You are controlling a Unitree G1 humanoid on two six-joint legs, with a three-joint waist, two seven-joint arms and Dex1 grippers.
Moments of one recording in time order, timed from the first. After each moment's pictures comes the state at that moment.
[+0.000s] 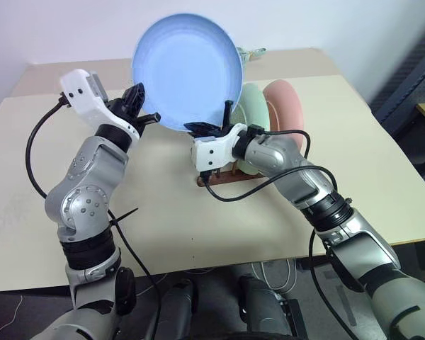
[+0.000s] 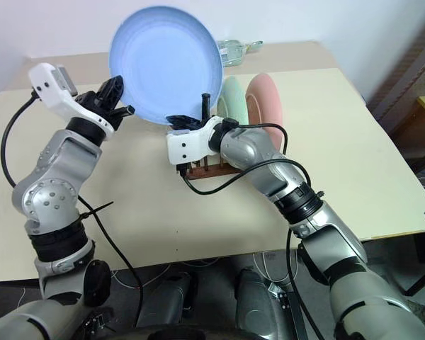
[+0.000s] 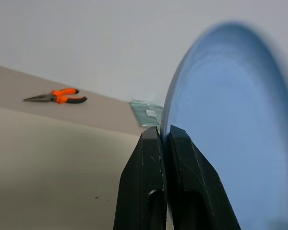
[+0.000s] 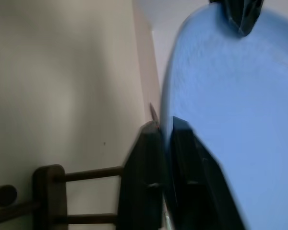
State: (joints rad) left arm -0.59 0.21 0.34 -0.40 -0.77 0.78 0.14; right arm -0.87 -0.39 0.50 0.12 -0.50 -0.14 0.51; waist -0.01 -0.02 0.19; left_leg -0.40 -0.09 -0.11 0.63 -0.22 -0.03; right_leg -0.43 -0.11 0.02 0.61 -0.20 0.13
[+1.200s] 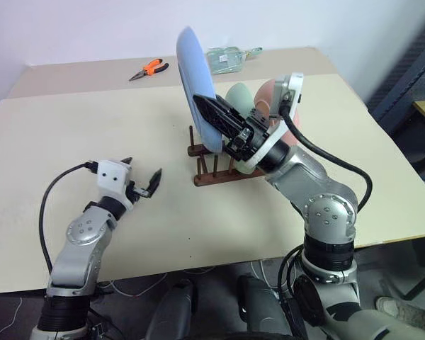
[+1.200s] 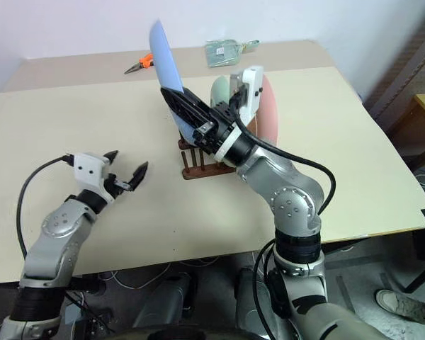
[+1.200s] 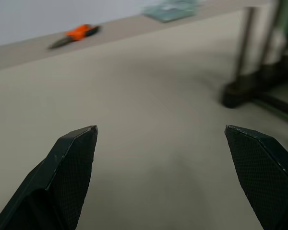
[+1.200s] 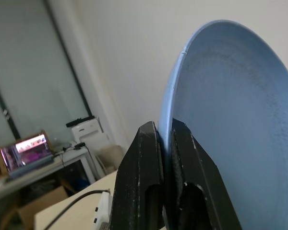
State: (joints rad) left arm -0.05 0.43 0.09 -0.27 -0.29 0.25 -0.33; right arm -0.59 -0.05 -0.05 -0.43 0.90 0.78 0.30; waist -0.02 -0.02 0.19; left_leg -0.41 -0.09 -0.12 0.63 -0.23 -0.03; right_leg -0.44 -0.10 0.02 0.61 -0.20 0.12
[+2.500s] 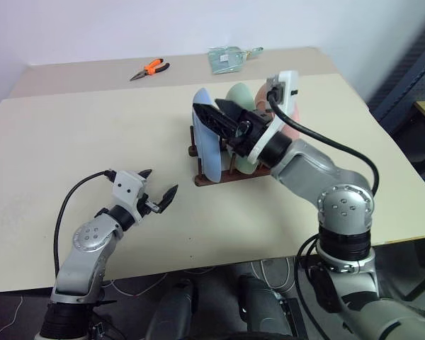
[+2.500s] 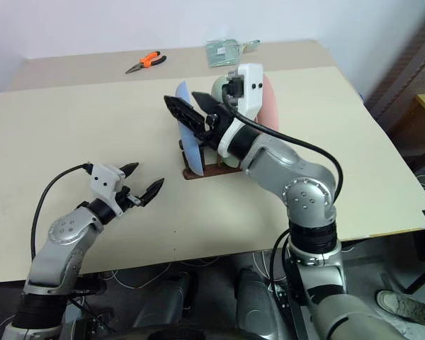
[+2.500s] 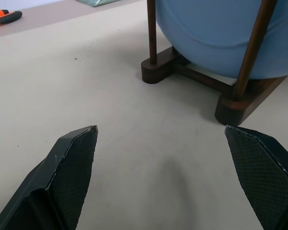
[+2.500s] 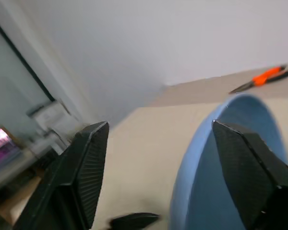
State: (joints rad) left arm -0.01 0.42 0.05 -0.28 -0.26 0.25 -0.48; right arm -0.68 -0.24 0.00 -0.41 1.04 0.85 0.00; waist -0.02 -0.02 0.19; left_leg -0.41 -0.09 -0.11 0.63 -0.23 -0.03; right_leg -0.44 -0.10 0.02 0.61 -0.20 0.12
